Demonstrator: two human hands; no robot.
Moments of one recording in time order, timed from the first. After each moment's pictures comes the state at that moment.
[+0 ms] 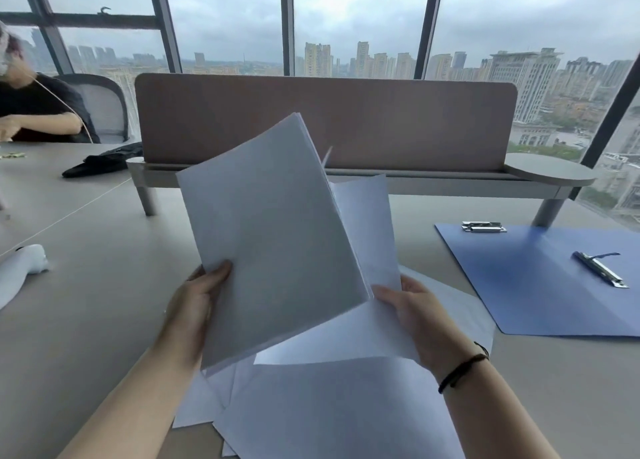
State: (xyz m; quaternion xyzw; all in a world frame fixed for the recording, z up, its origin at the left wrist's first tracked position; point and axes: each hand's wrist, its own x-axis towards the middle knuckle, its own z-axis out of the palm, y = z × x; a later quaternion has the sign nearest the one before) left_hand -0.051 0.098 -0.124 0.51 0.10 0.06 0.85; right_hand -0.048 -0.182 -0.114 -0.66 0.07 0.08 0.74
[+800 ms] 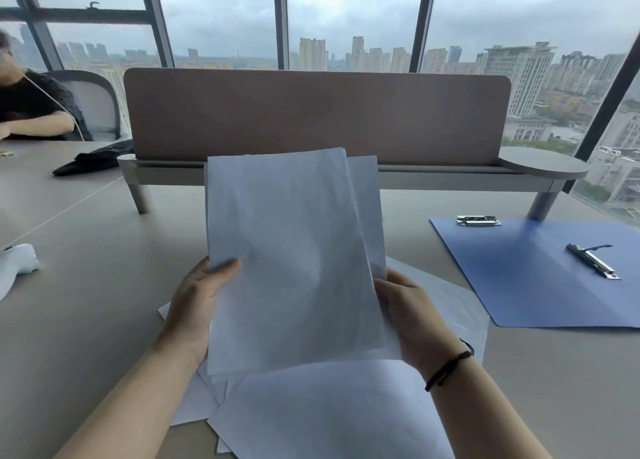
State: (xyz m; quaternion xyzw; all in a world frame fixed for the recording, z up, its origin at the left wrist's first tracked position) left_hand -0.050 0.088 -0.124 0.56 0.05 0.09 0.82; right_hand -0.056 -0.173 -0.110 -0.60 0.02 0.09 0.79
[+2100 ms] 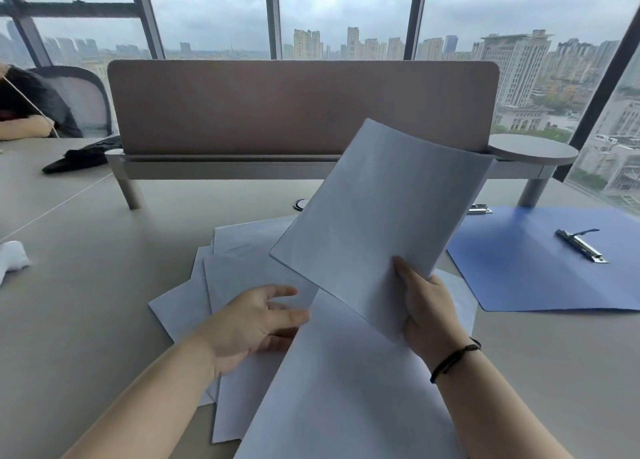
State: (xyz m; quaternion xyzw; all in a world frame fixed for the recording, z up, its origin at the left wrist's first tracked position) left_hand -0.074 0.038 -0.120 0.71 0.04 -0.20 0.67; right_hand -0.043 -0.201 -0.136 -0.52 0.17 -0.06 0.84
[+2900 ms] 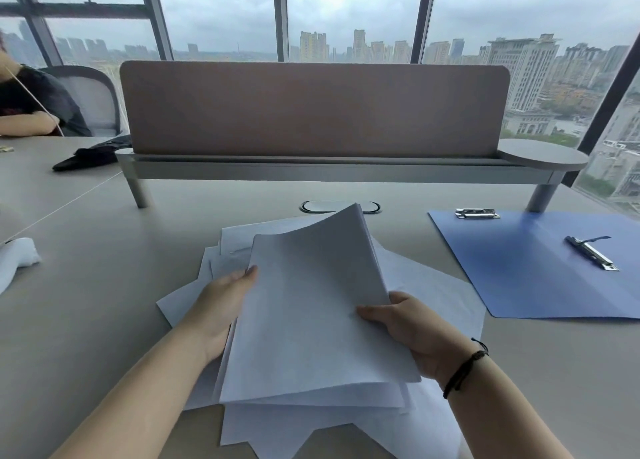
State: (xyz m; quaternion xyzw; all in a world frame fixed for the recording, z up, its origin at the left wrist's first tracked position) left_hand -0.057 0.067 -0.123 0.65 0.14 -0.06 0.74; right_hand -0.068 -0.189 -0.123 -0.67 0.08 0.19 0.71
